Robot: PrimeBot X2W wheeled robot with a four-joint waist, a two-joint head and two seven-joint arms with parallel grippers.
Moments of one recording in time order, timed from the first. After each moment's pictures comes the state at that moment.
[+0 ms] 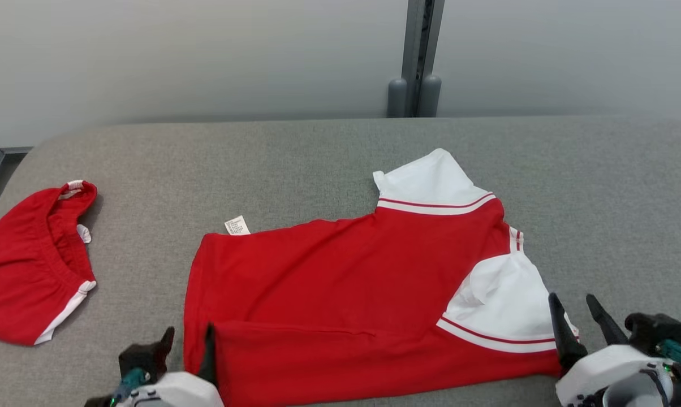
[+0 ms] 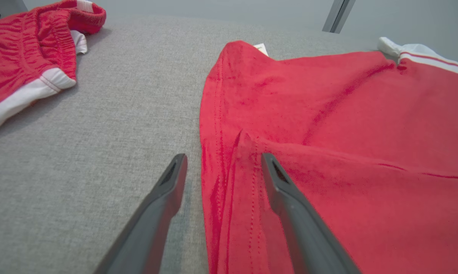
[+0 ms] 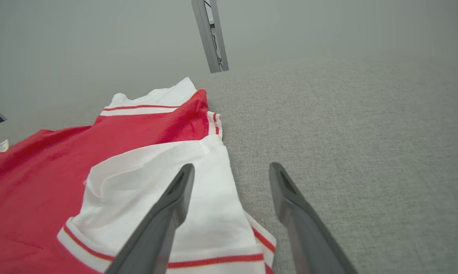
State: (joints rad) left arm -0.14 0.05 -0.12 0.71 -0.27 0.04 -0.26; right arm -0.18 -0.16 0.14 0.63 0.42 0.13 -0.26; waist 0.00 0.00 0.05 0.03
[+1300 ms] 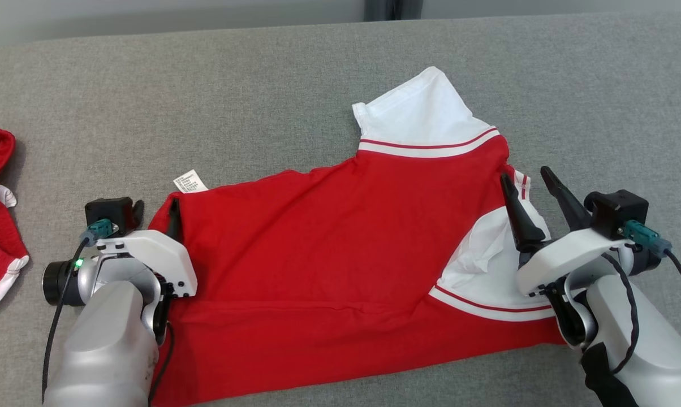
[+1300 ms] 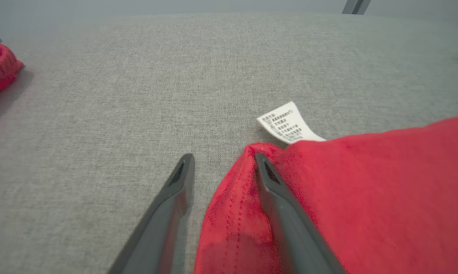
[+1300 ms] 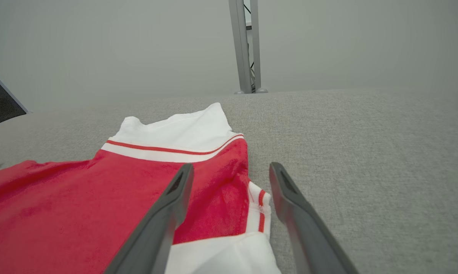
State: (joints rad) left arm -0.70 0.11 -0.15 1.12 -0.28 0.00 -0.21; right arm -0.53 -0.16 0.31 0.64 0.42 0.13 -0.26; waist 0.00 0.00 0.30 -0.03
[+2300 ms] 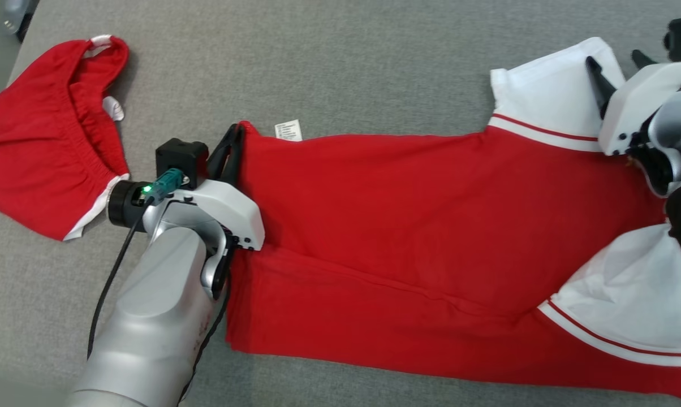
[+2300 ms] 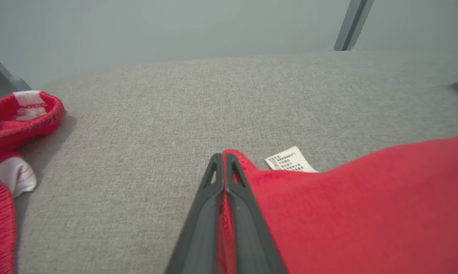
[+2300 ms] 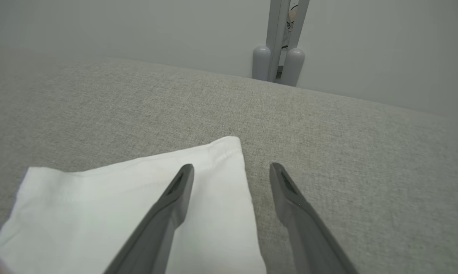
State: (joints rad) left arm -0.76 0.05 -0.37 0.91 -0.34 0.01 -0.26; right arm -1.09 -0.27 0.39 1.10 0.42 0.13 0.04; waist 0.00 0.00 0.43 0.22
